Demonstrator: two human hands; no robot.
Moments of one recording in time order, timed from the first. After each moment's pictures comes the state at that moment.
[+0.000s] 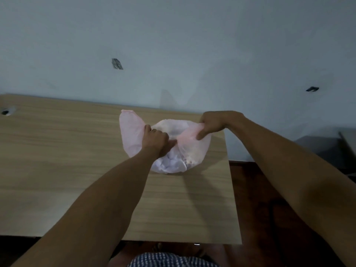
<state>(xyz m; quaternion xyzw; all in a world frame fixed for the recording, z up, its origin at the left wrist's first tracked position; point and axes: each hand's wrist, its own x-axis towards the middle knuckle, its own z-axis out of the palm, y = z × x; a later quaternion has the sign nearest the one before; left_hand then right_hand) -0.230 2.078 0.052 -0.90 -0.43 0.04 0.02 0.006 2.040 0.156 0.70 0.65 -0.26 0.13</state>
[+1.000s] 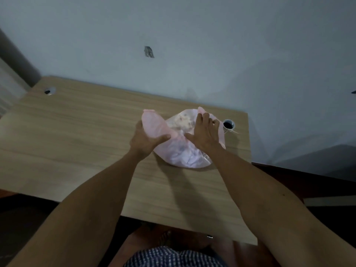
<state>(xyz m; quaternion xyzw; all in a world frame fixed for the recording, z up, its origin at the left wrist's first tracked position) -0.358 2.066 0.031 -0.60 -0.63 -0.27 -0.41 -0.123 2.029 0.043 0.79 0.62 -0.01 -0.03</state>
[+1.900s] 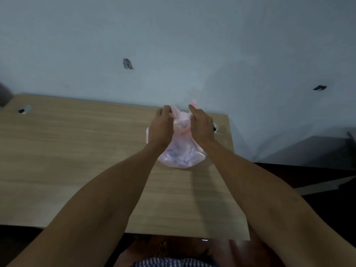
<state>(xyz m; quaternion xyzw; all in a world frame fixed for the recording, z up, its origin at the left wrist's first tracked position) -0.245 2.066 0.098 -0.77 -0.48 -0.35 -0.22 -0.092 2.024 0.092 0.77 0.56 -0.01 -0.29</state>
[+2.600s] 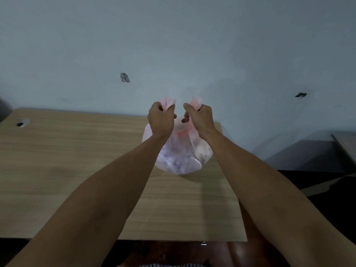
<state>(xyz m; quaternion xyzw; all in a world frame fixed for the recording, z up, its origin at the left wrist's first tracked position) -0.218 2.063 0.162 -0.54 -0.50 -0.51 -0.45 -0.092 2.025 0.163 0.67 0.33 -0.33 -0.58</state>
